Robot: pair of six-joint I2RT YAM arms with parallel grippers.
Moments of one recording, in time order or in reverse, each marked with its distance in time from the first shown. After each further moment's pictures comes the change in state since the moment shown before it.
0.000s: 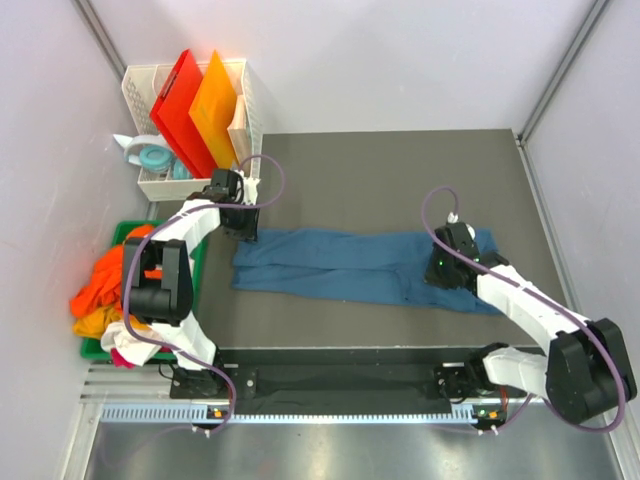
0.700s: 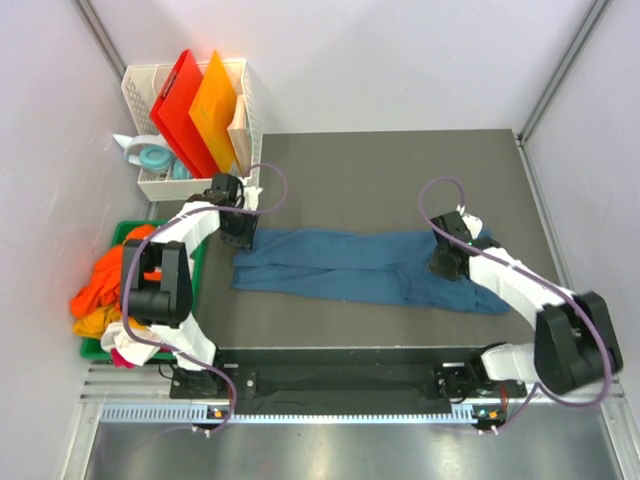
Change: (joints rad) left arm 0.000 -0.025 -0.024 -0.062 -0.037 0.097; right arm -0.017 0.099 0.096 -0.060 0.206 0.064
